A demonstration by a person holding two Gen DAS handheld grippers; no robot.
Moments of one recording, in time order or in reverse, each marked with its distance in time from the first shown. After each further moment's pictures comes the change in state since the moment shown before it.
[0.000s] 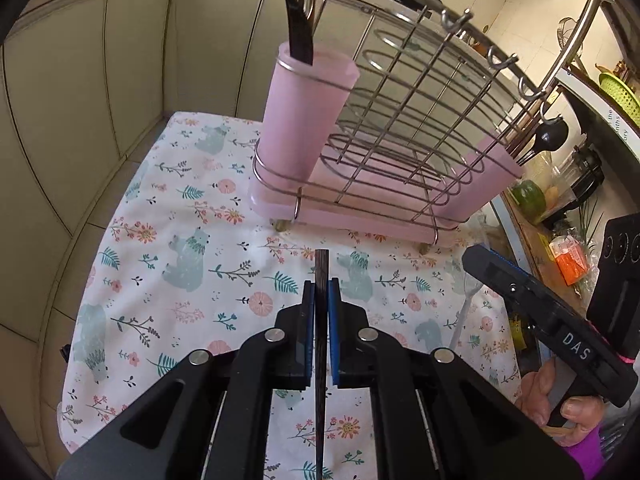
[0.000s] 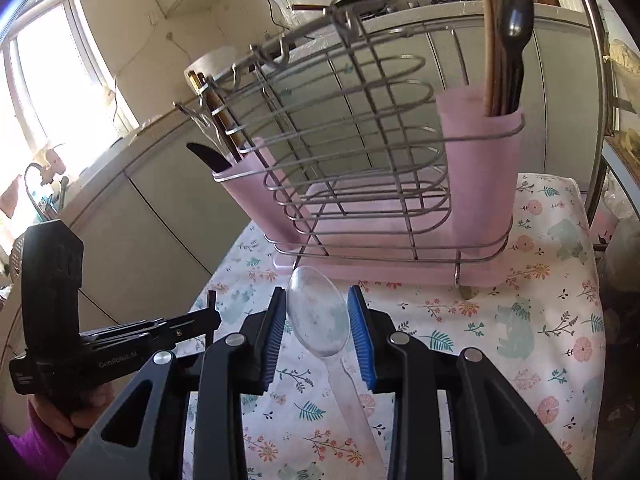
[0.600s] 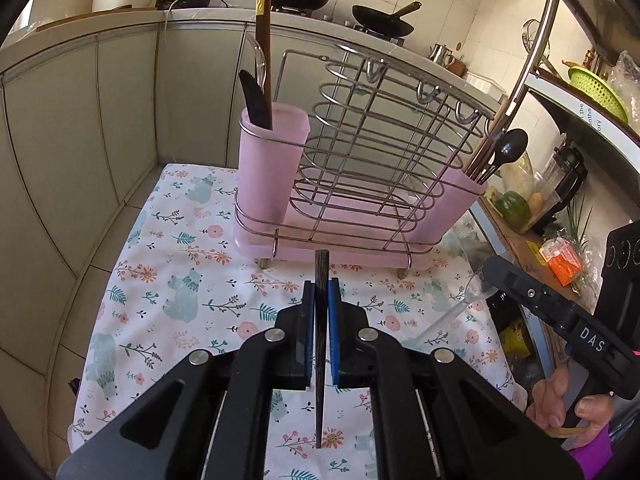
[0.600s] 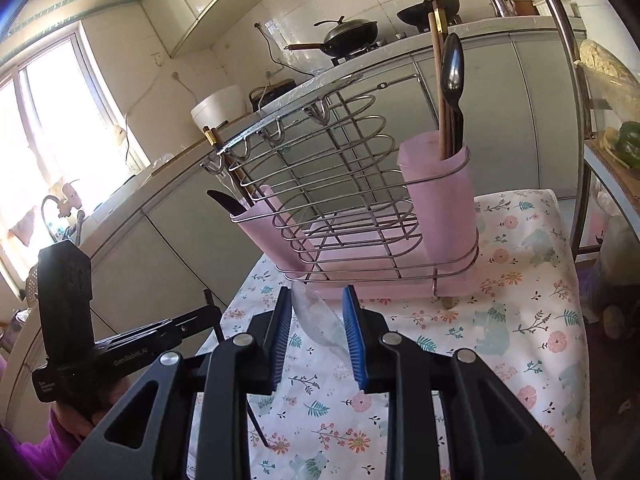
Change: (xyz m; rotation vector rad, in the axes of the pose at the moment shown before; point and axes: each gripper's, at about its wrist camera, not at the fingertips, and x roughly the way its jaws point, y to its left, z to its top) left arm -0.027 -0.024 0.001 0.079 -0.137 -0.004; right arm -0.054 -0.011 -0.003 0.045 -0.118 0.034
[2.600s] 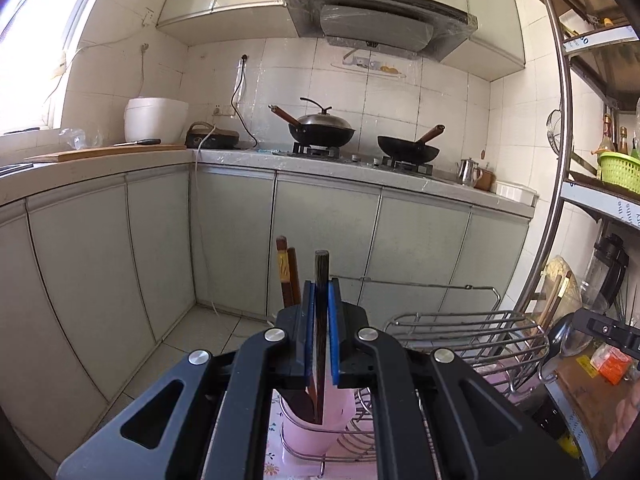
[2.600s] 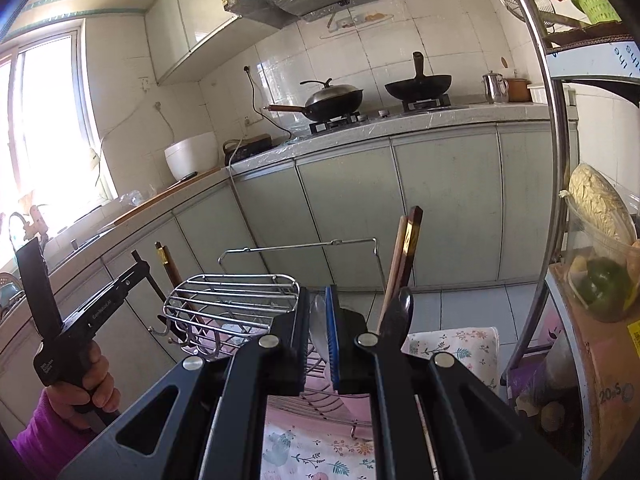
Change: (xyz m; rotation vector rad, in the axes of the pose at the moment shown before) left arm -0.003 0.001 0.131 0.061 -0.466 0.168; right arm -0.011 -0.013 0.130 -0.117 -0.162 -0.159
